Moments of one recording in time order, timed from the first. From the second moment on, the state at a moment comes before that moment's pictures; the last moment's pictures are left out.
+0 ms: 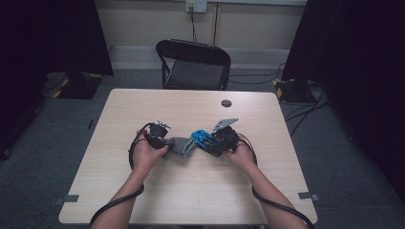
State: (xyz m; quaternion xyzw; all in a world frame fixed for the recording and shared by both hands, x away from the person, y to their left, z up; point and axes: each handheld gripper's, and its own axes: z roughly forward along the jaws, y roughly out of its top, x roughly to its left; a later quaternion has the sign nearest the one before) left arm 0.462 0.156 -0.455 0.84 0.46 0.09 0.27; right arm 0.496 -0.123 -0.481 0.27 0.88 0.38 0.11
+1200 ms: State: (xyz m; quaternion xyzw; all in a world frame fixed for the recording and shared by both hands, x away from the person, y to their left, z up) left arm 0.442 0.175 -0.446 0.83 0.46 0.10 0.29; right arm 0.496 -0.124 -0.482 0.27 0.88 0.38 0.11
